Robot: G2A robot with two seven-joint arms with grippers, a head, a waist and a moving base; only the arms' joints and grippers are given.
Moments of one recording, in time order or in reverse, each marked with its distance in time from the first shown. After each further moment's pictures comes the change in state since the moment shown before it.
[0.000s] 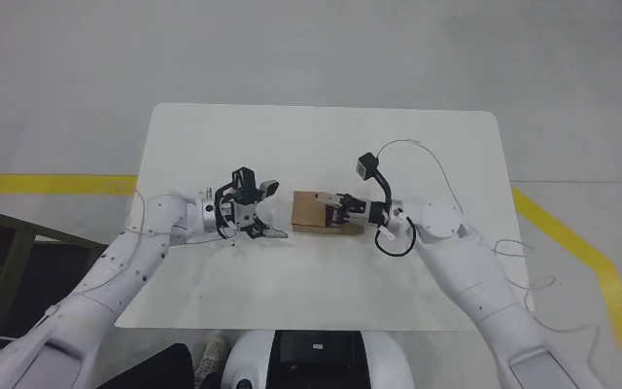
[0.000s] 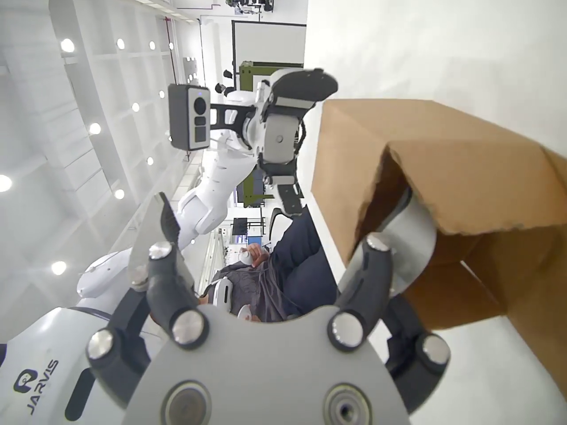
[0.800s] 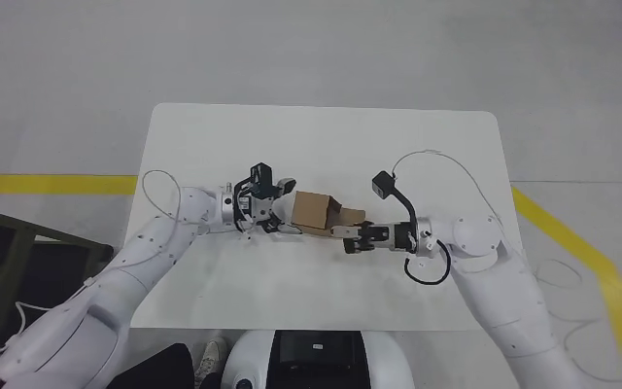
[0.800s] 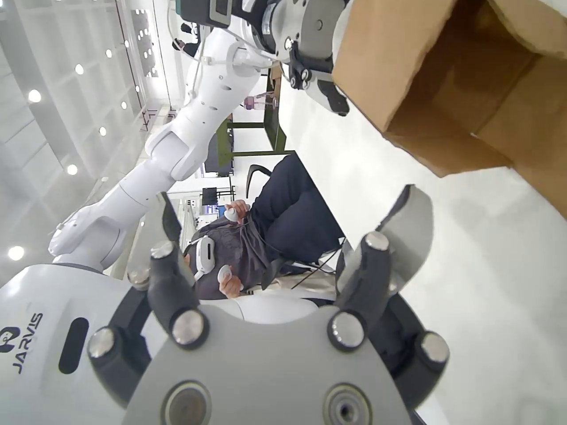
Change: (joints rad) left arm -0.158 -0.152 0.174 0.290 0.152 -0.040 0.269; right arm -0.207 0.098 0.204 -0.361 -0.182 0.192 0.177
